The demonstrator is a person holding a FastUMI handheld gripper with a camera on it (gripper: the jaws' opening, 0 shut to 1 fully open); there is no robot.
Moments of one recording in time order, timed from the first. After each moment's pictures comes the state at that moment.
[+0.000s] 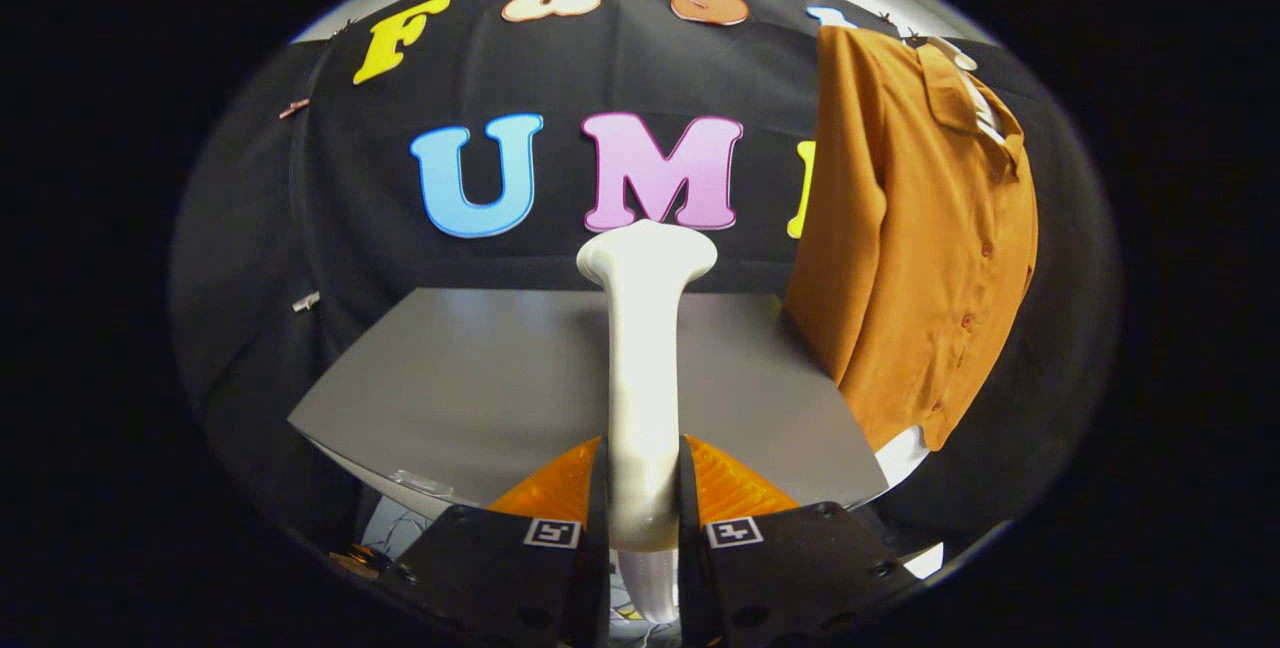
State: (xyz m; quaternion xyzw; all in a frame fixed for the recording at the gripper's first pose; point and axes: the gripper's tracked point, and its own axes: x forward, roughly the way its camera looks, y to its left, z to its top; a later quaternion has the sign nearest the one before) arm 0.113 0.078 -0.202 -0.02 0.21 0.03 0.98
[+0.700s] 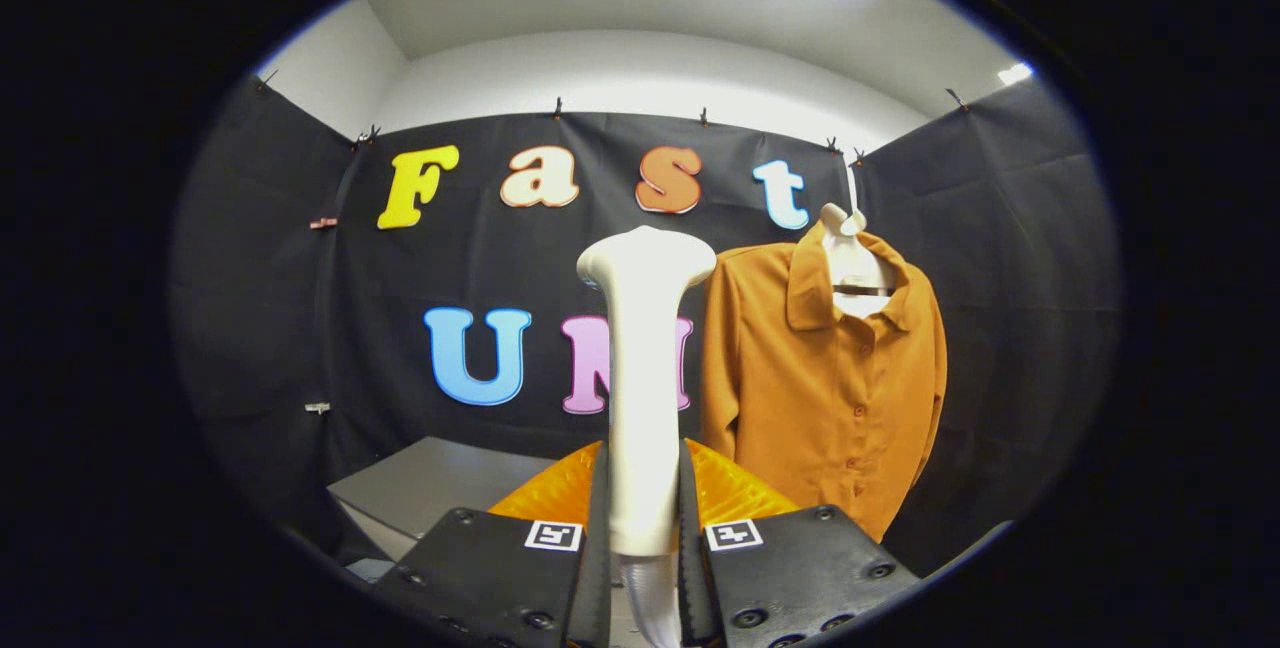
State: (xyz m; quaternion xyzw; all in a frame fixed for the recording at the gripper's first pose) arm 0.053 -0.014 -0.033 -0.02 -0.05 0.03 1.00
